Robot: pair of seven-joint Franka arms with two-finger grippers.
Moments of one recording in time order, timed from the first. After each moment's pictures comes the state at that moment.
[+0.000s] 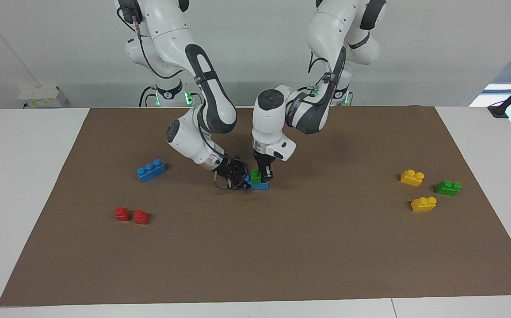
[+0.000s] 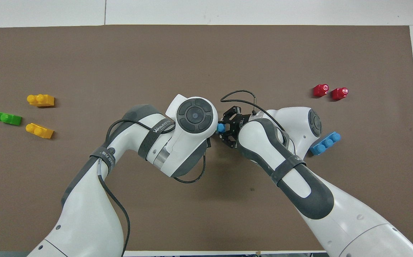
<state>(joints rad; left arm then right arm) -0.62 0.41 -0.10 -1.74 0.07 2.23 -2.43 0.46 0.37 -0.01 -2.05 1.12 2.51 1.19</state>
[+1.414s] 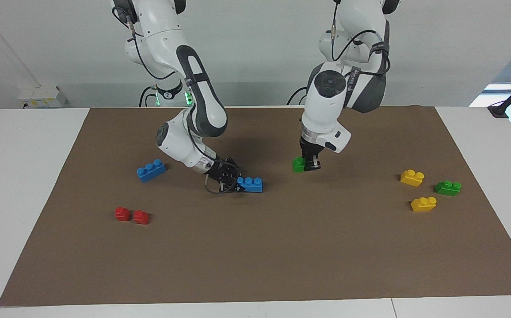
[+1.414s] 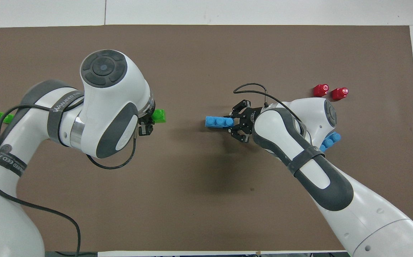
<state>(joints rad) -0.38 0.24 -0.08 -1.73 0.02 1.92 -2.02 0.37 0.36 -0.02 -2.01 1.05 2.40 1.20</state>
